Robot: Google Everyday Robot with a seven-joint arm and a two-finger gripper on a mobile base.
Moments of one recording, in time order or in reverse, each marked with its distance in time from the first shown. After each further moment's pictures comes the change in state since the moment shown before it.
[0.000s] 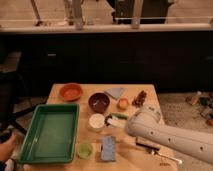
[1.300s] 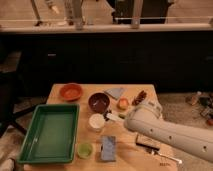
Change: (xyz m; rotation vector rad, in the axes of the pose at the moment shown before) arm -0.015 -0.017 -0.030 0.056 0.000 -0.034
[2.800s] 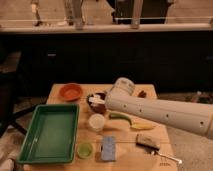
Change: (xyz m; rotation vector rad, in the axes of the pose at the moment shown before) arm -0.130 -0.069 0.028 0.067 -0.040 -0.188
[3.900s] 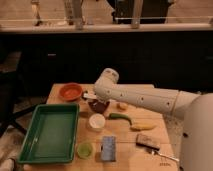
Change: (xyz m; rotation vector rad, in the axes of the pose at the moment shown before) arm -0.025 -0.029 0.061 -0.078 0.079 -0.037
